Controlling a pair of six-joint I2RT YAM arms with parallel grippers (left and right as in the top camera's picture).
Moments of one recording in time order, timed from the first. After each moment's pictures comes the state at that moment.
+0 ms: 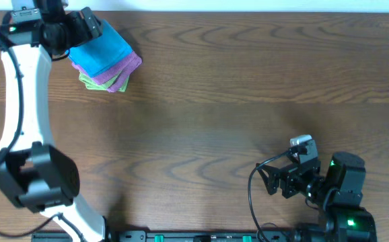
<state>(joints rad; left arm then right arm) 0.19 1.88 1.89 -0.90 0.34 -0.24 -0.10 0.55 0.46 -0.74 -0.59 -0.14</state>
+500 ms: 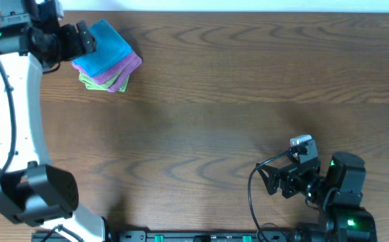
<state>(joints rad) 0.21 1.79 1.89 -1.09 0.29 -0.12 -0.10 0.55 0.46 -0.74 -0.59 -0.14</state>
